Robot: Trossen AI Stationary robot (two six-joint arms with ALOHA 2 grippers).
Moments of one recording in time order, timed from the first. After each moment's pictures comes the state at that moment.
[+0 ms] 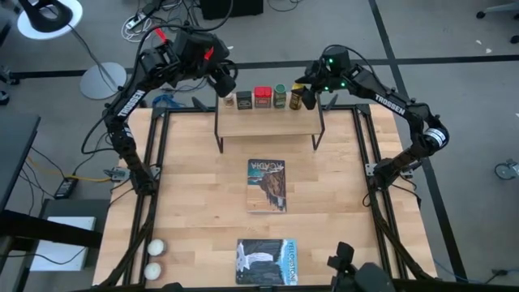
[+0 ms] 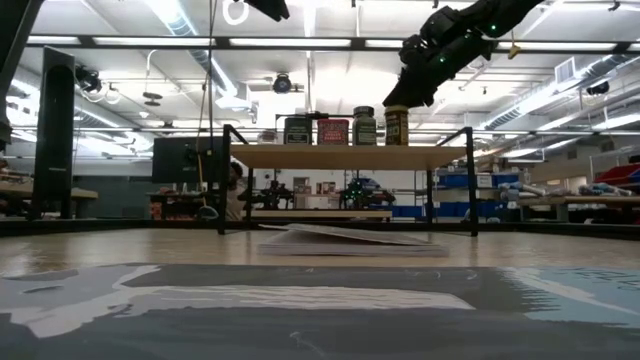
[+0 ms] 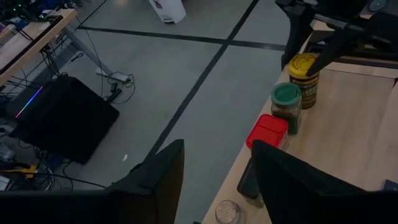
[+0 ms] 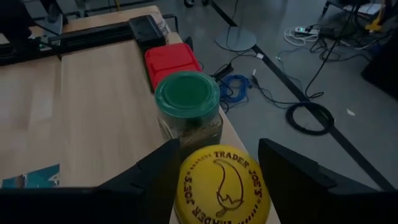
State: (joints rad) left arm 0.52 1.72 2.36 -1.17 -0.30 0.25; right arm -0.86 1.49 1.32 -0.41 -0.41 -0.30
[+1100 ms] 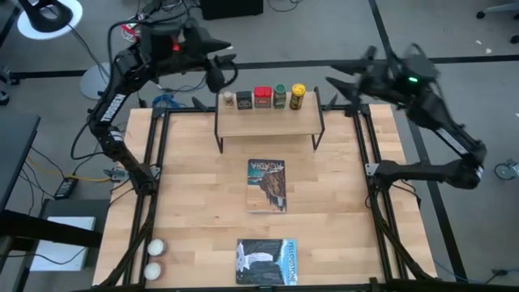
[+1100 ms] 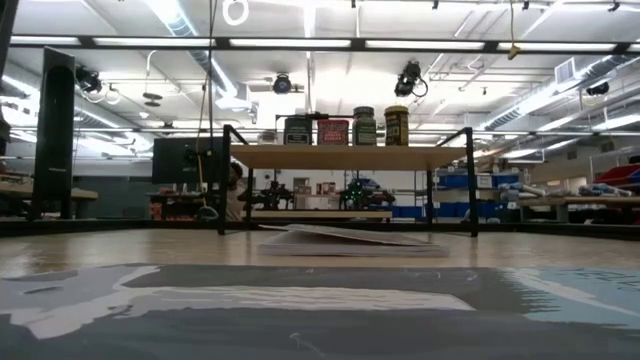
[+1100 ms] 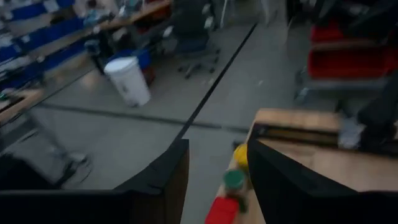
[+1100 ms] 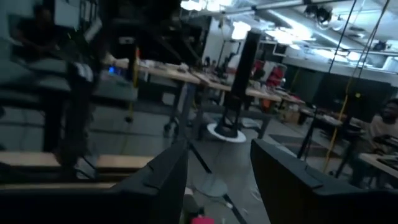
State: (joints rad) left arm 0.52 1.63 2.35 -0.95 -0.04 0.25; right arm -0.64 0.96 1.32 -0.26 -0.28 -0.26
